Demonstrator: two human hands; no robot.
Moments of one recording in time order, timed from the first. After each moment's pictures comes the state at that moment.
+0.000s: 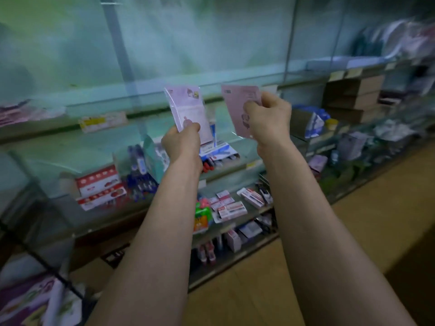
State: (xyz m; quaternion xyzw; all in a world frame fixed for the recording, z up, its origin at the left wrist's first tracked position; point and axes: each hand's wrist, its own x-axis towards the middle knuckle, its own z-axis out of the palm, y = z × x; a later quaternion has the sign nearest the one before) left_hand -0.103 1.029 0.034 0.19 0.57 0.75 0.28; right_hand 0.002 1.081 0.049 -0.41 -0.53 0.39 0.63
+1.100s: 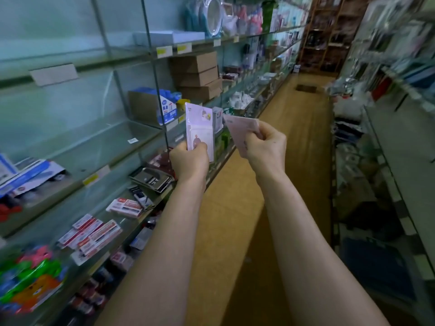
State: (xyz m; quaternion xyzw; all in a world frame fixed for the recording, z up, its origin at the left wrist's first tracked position) left_hand 0.222 1.159 -0.058 0.40 0.54 0.58 0.46; right_hand 0.323 1.118 -0.038 -0.63 -0.39 0.20 0.65
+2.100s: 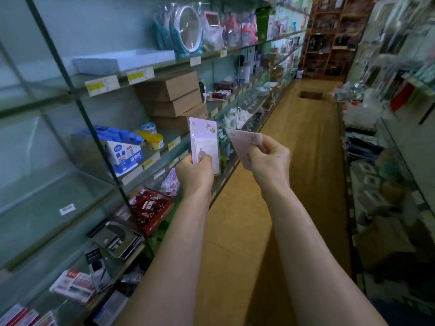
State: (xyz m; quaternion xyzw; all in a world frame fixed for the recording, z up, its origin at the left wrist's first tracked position) left_hand 0.417 1.397 -0.055 0.41 0.56 0.56 0.46; right_hand 0.514 1.352 -0.035 -0.63 -0.38 0.23 0.64
